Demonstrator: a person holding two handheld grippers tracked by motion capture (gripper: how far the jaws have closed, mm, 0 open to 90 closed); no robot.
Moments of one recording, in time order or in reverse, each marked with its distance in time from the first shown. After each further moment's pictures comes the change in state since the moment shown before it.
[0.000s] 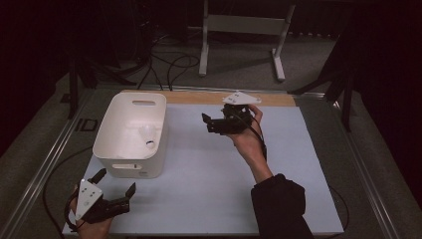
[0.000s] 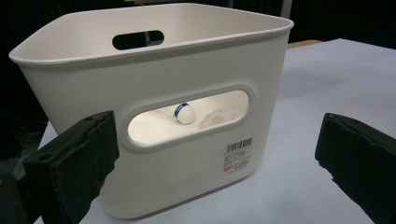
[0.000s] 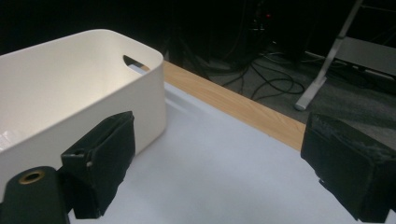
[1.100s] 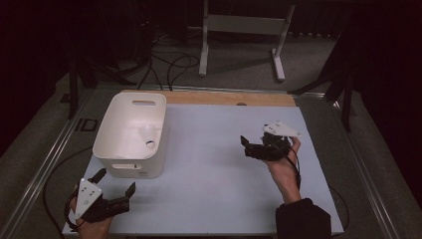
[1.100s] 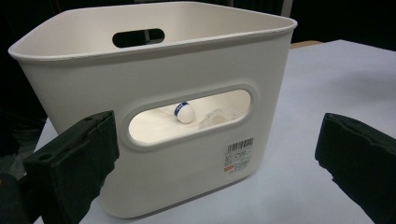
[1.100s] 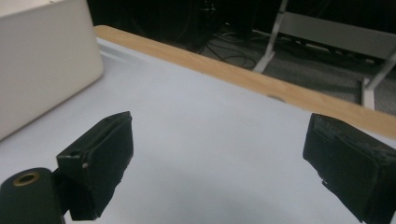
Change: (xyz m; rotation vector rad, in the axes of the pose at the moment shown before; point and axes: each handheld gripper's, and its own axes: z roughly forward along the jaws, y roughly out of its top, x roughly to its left) left arm 0.001 0.000 0.002 0.002 -0.001 -0.018; right arm -0.045 -0.090 -0.072 0.043 -0.178 0.052
